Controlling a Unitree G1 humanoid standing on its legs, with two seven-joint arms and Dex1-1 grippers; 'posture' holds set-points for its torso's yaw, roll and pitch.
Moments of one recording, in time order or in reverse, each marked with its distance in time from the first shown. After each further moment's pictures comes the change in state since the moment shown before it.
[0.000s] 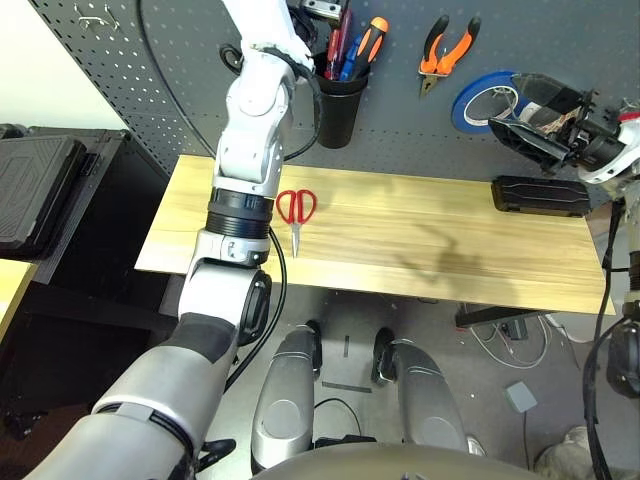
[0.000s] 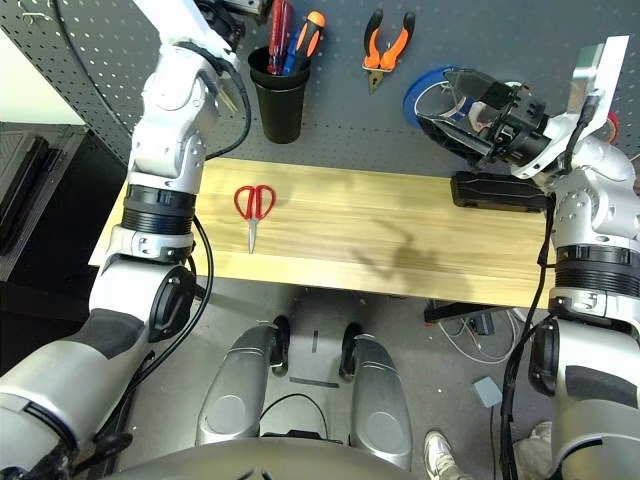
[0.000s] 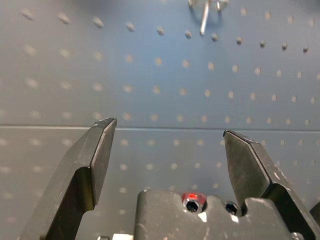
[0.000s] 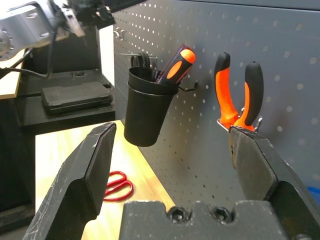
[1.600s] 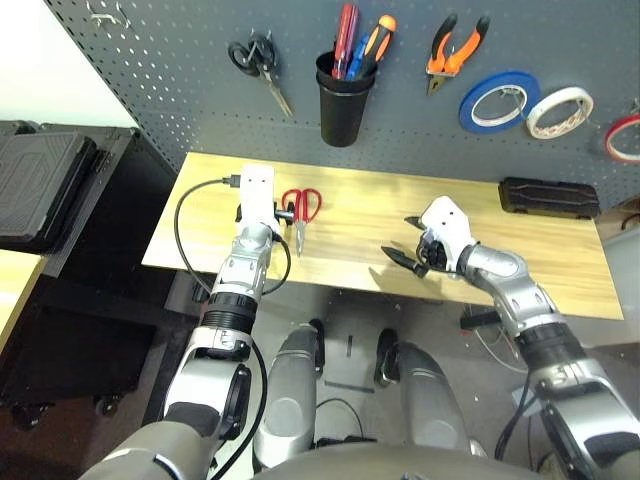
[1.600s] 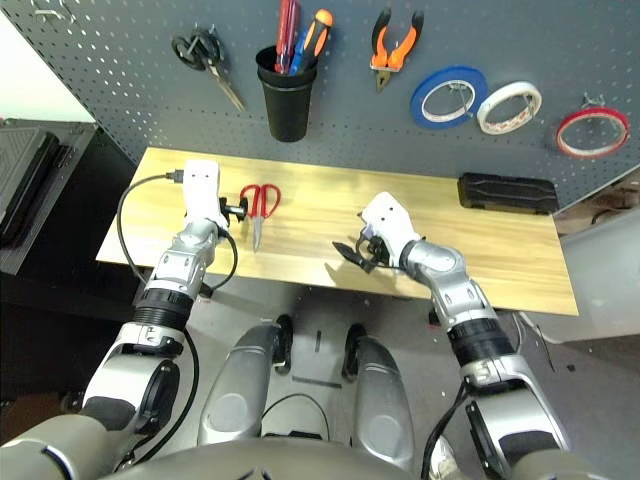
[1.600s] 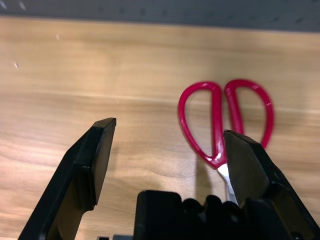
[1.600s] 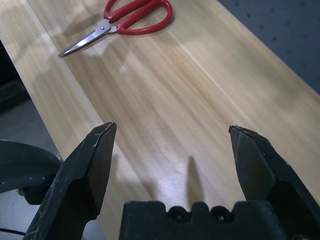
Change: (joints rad) left arm 0.363 -0.017 -0.005 0.579 0.112 0.100 0.123; right arm 0.330 0.328 0.431 -0.059 -0.580 0.001 -0.588
